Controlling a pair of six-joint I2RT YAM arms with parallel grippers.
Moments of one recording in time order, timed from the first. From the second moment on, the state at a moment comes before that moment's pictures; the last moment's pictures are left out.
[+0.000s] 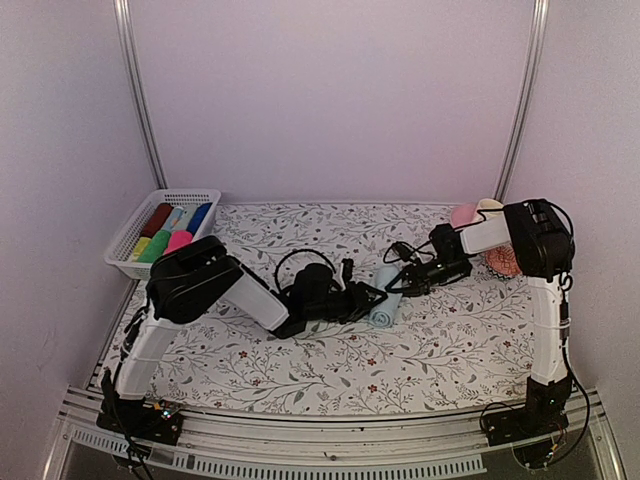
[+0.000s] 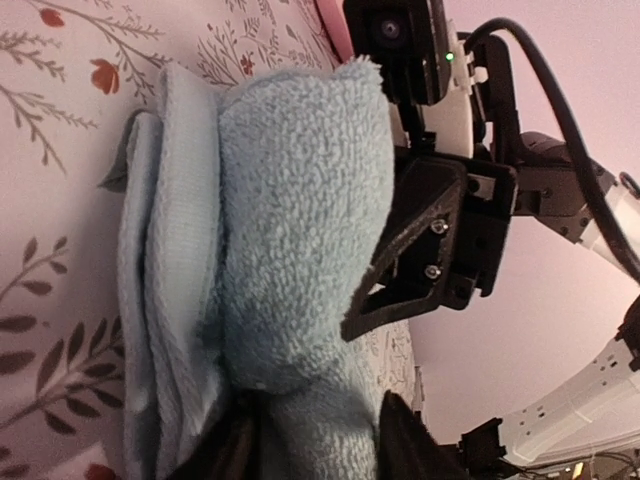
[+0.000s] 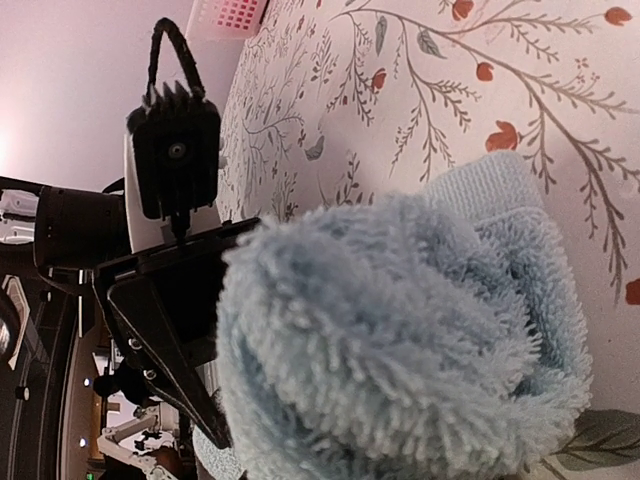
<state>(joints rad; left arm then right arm) -0.92 2.41 1.28 0.87 0.27 -1.19 0.28 2.26 1.38 -0.49 -1.21 -0.11</state>
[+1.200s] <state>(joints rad) -0.83 2.09 0.96 1.15 0.53 -0.76 0.43 1.80 1.39 -0.70 -1.18 -0.61</state>
